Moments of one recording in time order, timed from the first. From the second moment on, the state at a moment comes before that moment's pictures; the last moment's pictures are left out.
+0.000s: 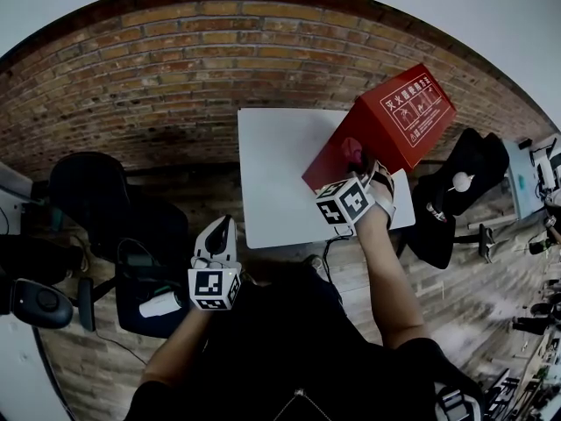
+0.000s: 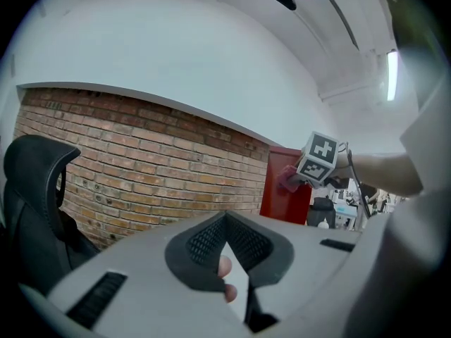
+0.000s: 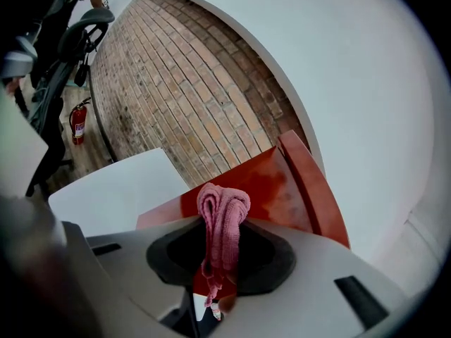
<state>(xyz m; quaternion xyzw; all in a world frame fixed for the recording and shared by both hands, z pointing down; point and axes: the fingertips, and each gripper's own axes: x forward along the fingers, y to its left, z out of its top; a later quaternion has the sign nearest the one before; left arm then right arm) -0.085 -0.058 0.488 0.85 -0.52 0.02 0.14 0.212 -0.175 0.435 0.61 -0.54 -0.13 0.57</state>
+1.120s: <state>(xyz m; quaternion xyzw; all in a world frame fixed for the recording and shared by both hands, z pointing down) -0.089 -0.058 0.489 0.84 -0.52 0.02 0.14 0.203 -0.193 0.358 0.63 -0.53 -0.15 0.55</state>
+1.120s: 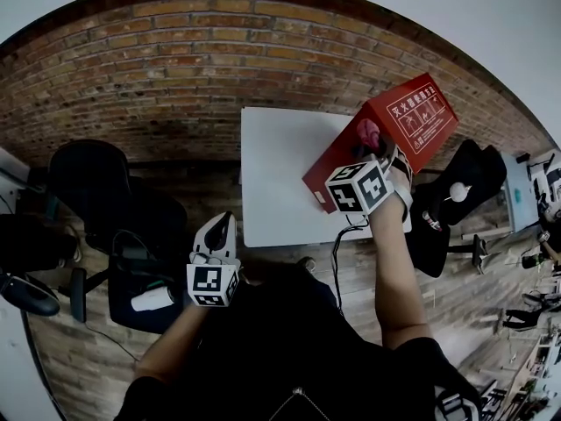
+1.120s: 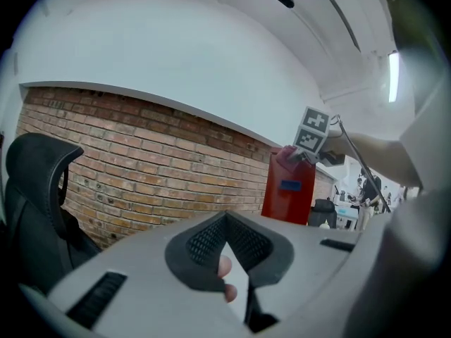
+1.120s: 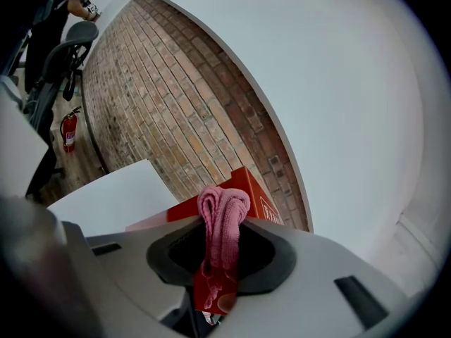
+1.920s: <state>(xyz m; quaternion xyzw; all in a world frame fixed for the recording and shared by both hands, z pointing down) -0.105 -0.054 0.494 0.83 -0.53 0.01 0.15 0.181 -0.226 0.366 0.62 -0.54 -0.14 0.56</state>
